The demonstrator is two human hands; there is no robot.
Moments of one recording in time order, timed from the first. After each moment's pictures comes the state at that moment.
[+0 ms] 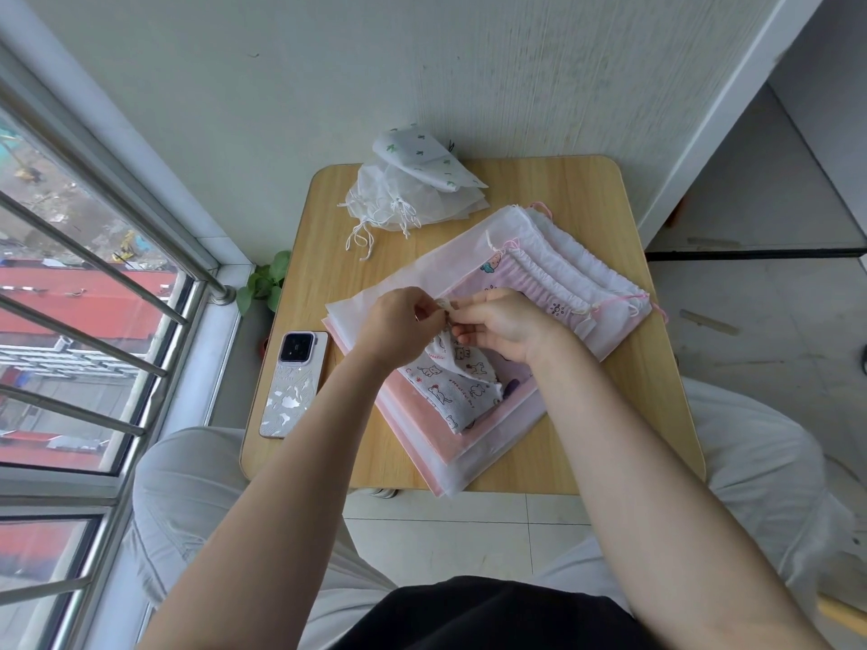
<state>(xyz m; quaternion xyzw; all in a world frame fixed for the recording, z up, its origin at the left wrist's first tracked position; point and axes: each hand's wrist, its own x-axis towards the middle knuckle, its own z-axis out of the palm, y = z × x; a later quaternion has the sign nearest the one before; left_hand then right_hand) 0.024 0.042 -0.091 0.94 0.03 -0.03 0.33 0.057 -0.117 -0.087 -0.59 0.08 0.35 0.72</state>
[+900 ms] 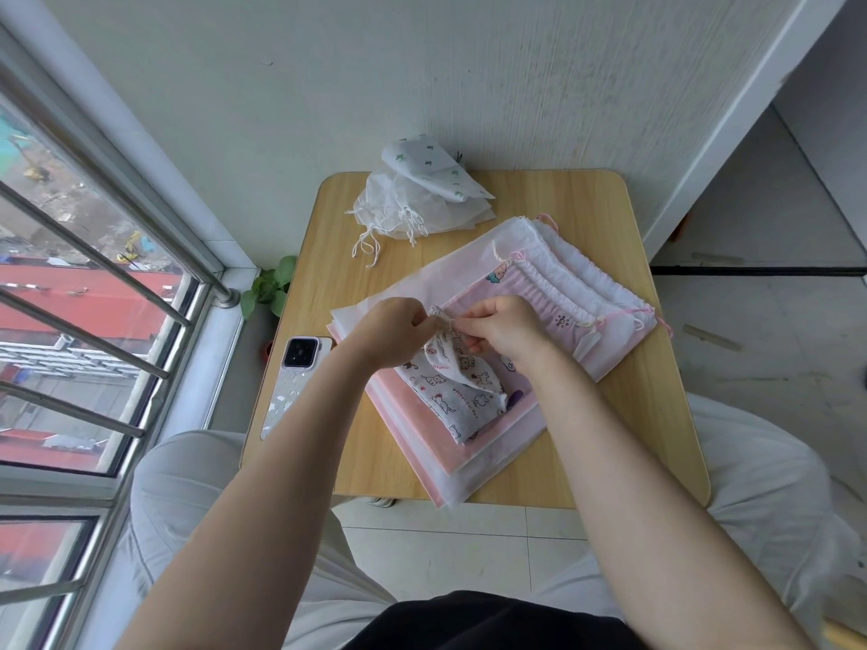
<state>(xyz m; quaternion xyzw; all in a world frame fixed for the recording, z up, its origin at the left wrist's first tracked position) 0.029 0.060 -0.076 0.97 -0.01 -0.12 0.22 0.057 -0.116 -0.098 -0.75 0.06 0.24 0.61</state>
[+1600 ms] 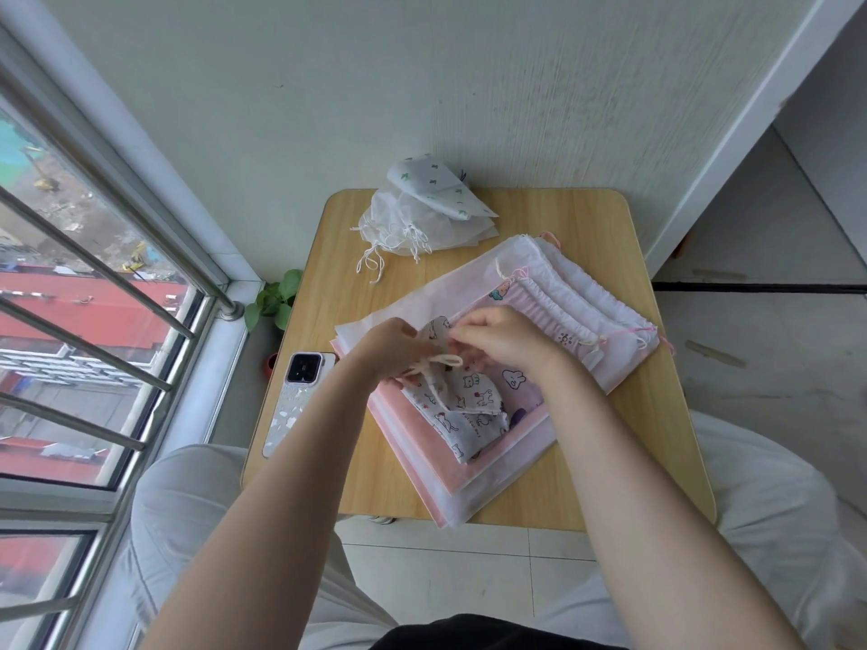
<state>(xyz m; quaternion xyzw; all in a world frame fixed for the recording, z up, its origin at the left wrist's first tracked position) 0.026 0.057 -0.061 0.87 0.19 -0.25 0.39 0.064 -0.117 -0.080 -0.80 -0.05 0.30 0.52</state>
